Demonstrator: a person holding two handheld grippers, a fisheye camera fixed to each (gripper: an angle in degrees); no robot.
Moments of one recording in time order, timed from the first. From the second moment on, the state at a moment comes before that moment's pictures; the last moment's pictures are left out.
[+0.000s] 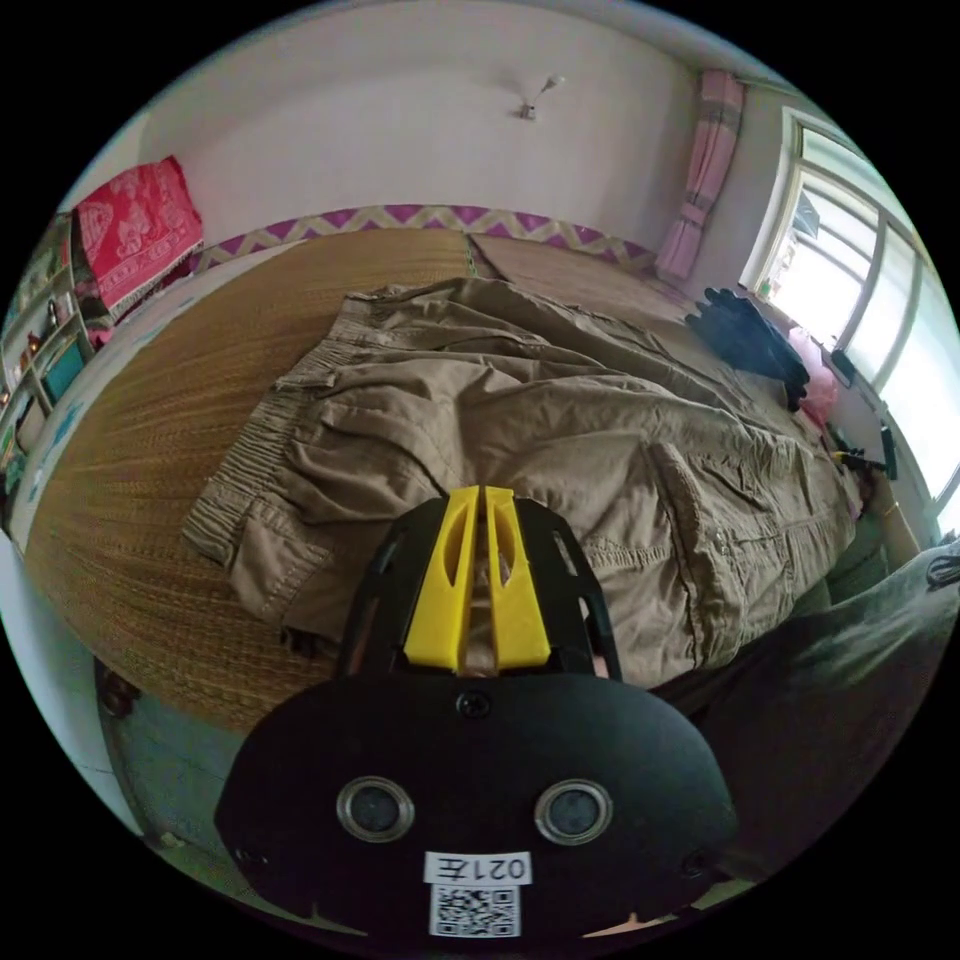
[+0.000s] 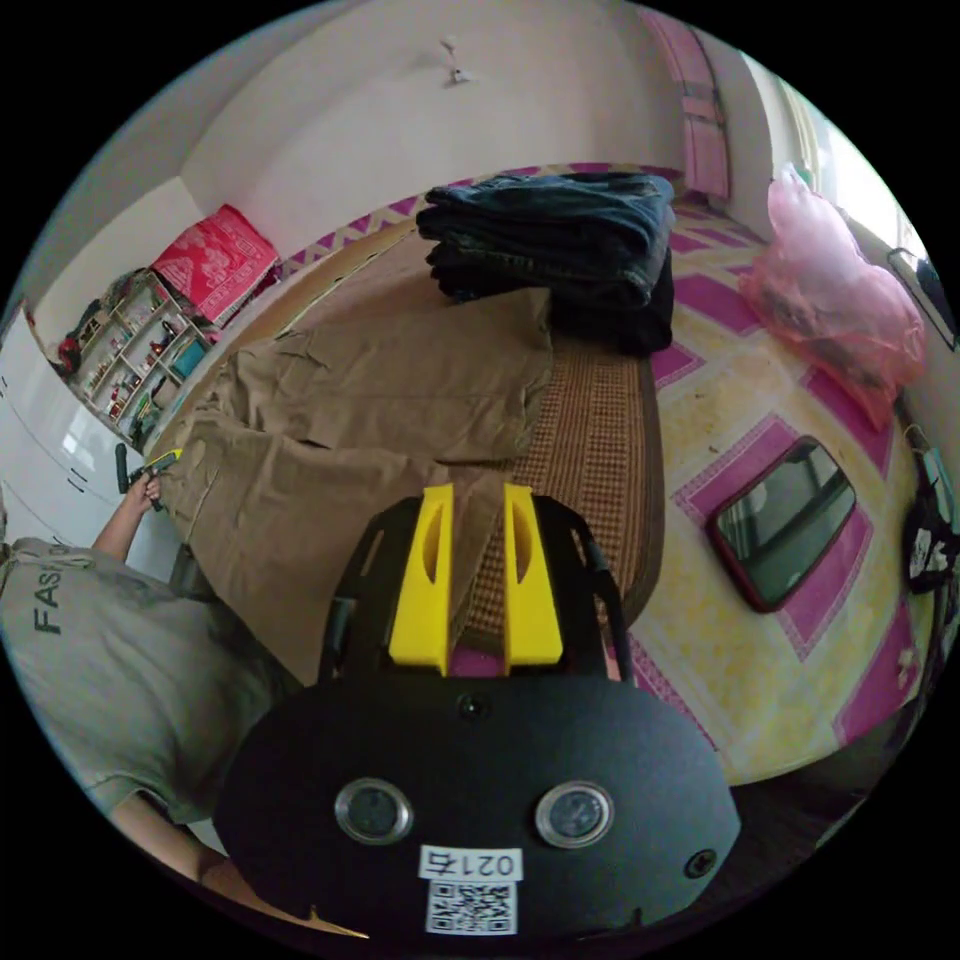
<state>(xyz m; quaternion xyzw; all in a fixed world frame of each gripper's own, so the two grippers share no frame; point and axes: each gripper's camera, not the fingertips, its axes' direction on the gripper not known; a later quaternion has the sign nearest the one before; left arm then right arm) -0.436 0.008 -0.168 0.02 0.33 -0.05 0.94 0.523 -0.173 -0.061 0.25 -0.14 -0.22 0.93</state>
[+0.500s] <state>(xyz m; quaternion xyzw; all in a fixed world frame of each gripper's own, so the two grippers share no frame) -0.423 0.019 -0.218 0.01 0.29 -0.05 0.96 0.492 -0.215 -0.122 0.25 -0.13 -0.16 0.95</state>
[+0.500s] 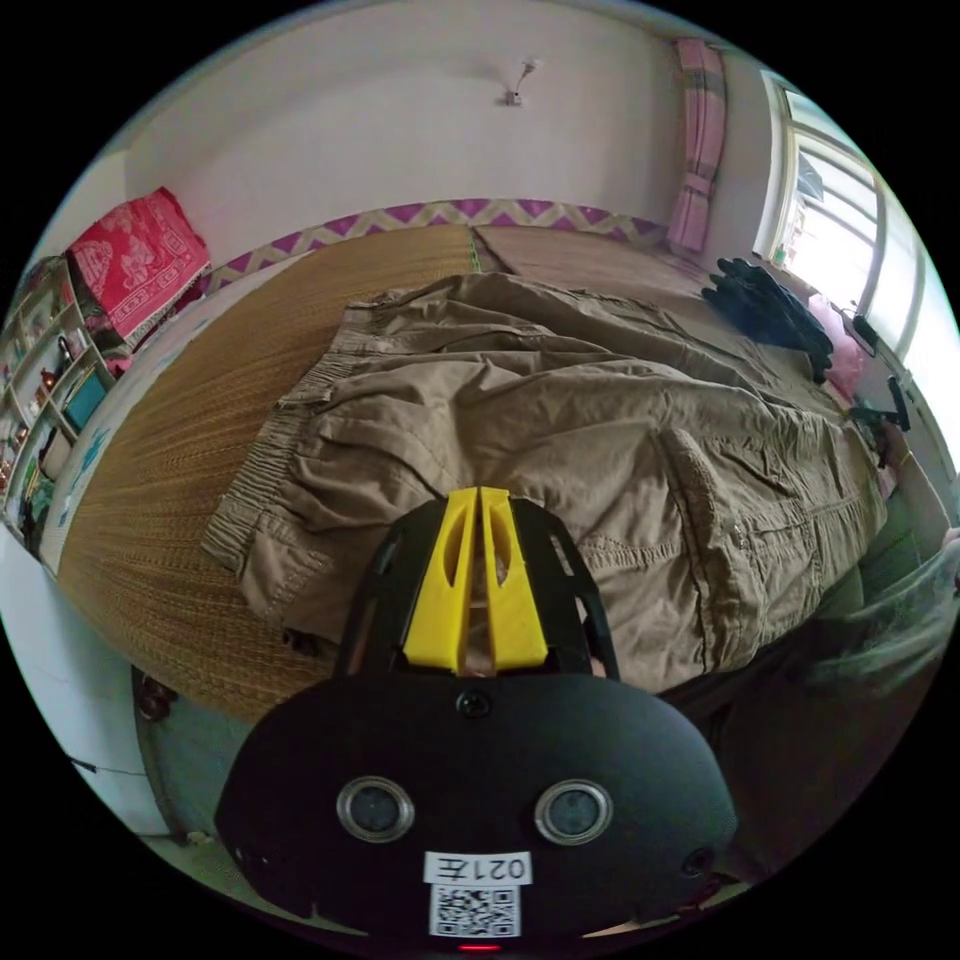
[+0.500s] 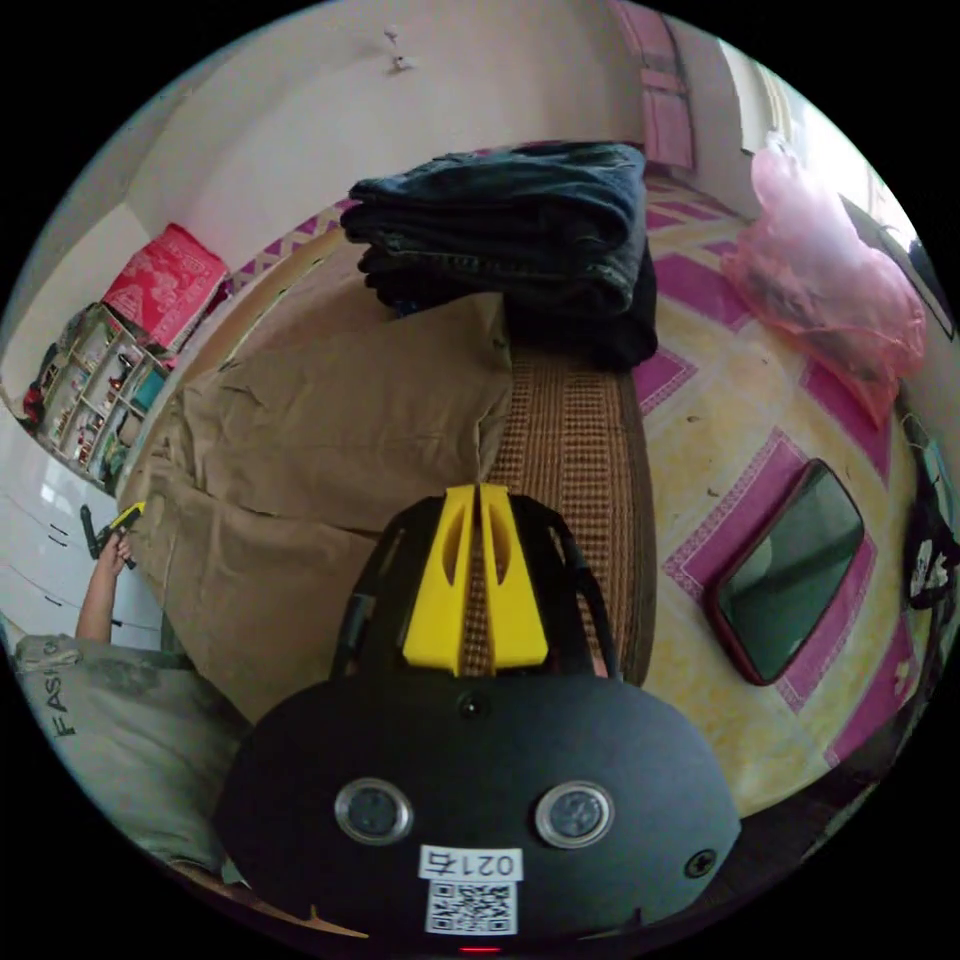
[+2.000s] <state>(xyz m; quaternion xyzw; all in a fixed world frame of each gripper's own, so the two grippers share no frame) -0.652 0.129 -0.308 0.03 0.38 -0.38 0.84 0.510 0.275 -0.077 0.36 -0.20 0.04 0.91</state>
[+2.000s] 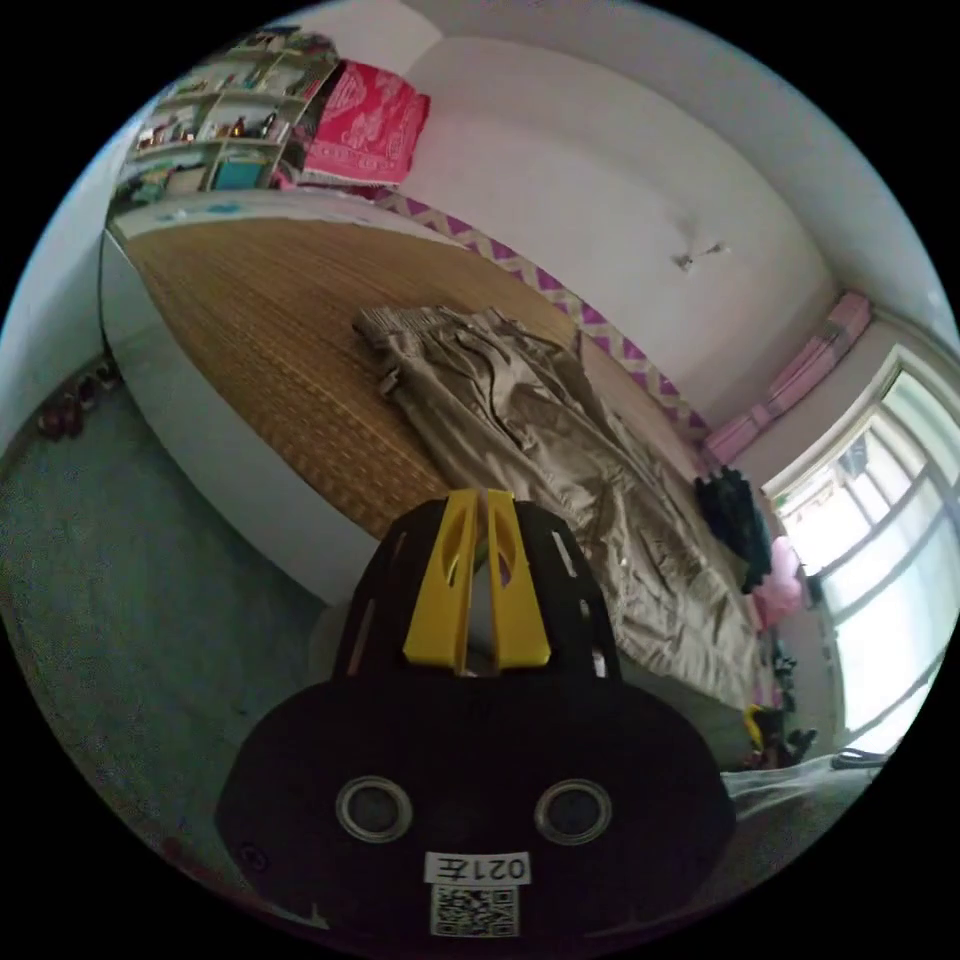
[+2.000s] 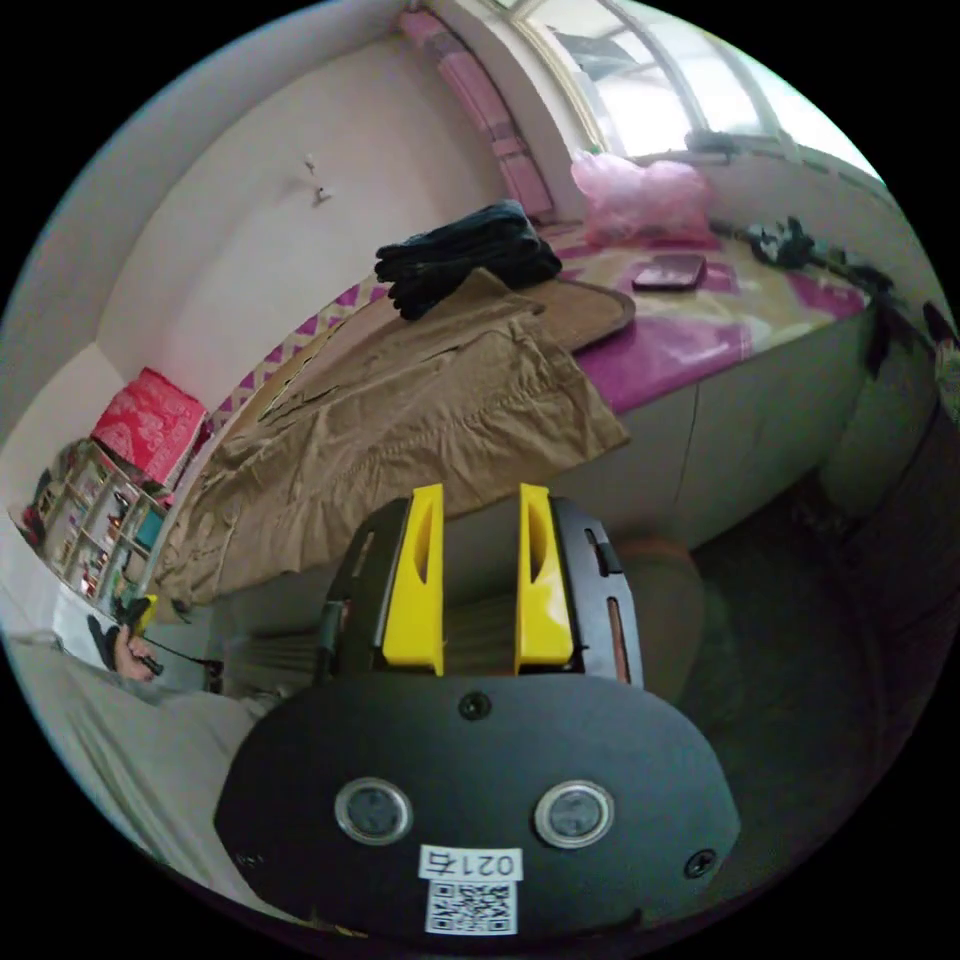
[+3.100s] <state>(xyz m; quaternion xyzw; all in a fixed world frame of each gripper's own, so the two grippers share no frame) -0.738 0.072 -0.173 -0.01 0.42 -0.49 0.76 0.706 0.275 0.112 0.32 -0.56 0.23 0.73</state>
